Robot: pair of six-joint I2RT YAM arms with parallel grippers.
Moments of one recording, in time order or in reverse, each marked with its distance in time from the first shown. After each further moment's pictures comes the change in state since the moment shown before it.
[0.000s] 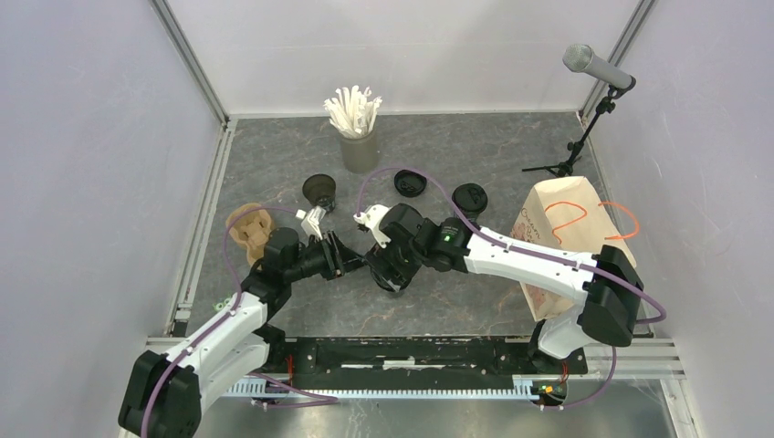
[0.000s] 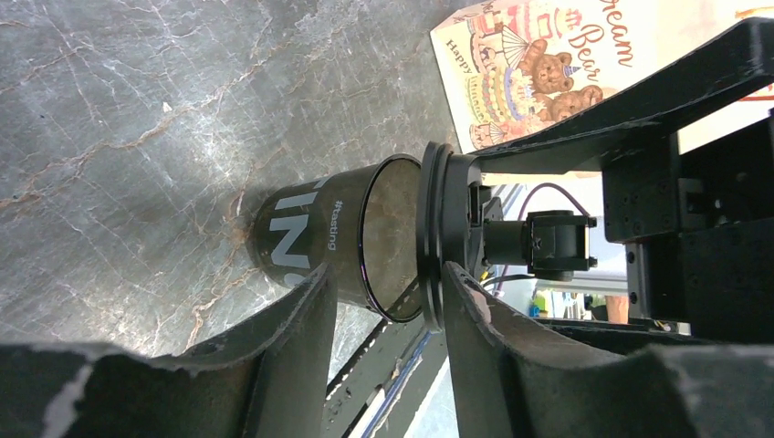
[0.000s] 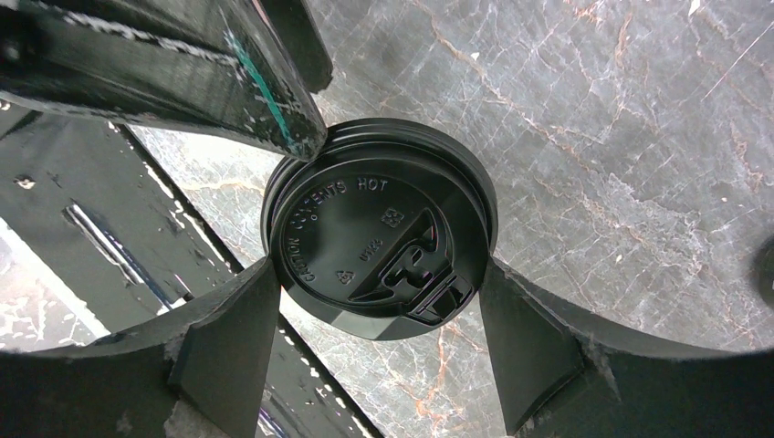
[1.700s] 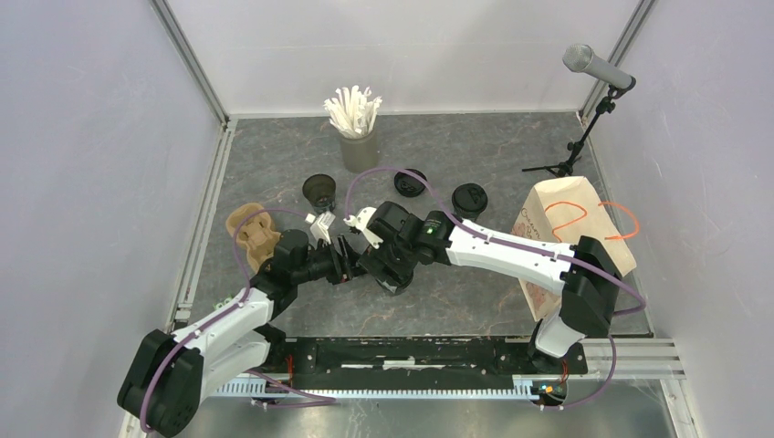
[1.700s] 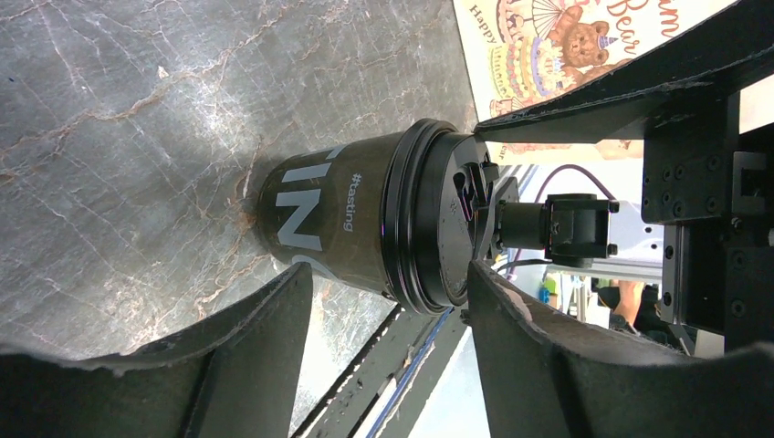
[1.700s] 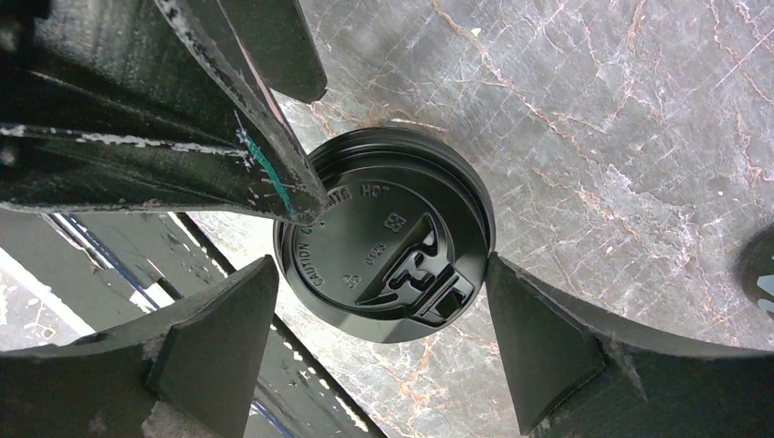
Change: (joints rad) left arm -0.064 0.098 -0.021 0.067 -0.023 0.000; right arm 0.000 0.113 0.122 -0.125 0.007 -0.044
